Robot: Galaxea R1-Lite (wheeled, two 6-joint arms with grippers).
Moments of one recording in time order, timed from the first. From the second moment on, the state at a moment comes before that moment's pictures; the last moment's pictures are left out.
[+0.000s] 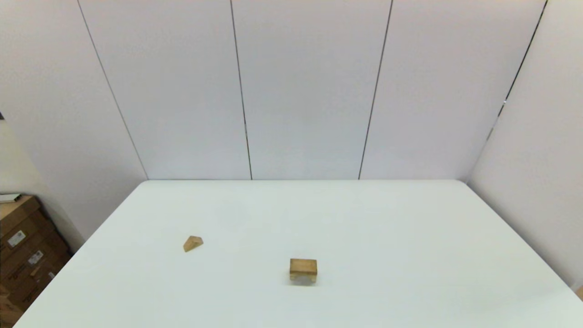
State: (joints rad) left arm 0.00 0.00 0.00 0.00 -0.01 0.01; right arm 0.00 0.00 0.00 0.00 0.02 -0.09
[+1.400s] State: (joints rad) left arm 0.00 0.00 0.00 0.00 -0.01 0.02; right arm 0.00 0.00 0.00 0.00 0.00 0.00
